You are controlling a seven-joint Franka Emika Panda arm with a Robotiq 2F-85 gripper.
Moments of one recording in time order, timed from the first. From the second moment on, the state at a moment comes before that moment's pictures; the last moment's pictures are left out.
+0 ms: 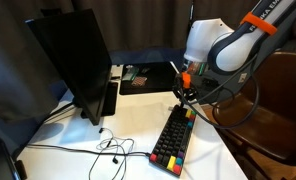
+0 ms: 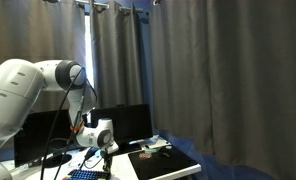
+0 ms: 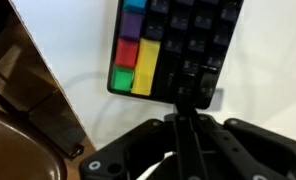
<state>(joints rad) 0.47 0.47 0.11 -2.19 -0.06 2.78 1.37</state>
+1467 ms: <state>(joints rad) 0.49 0.48 0.09 -2.17 -0.06 2.78 1.38</state>
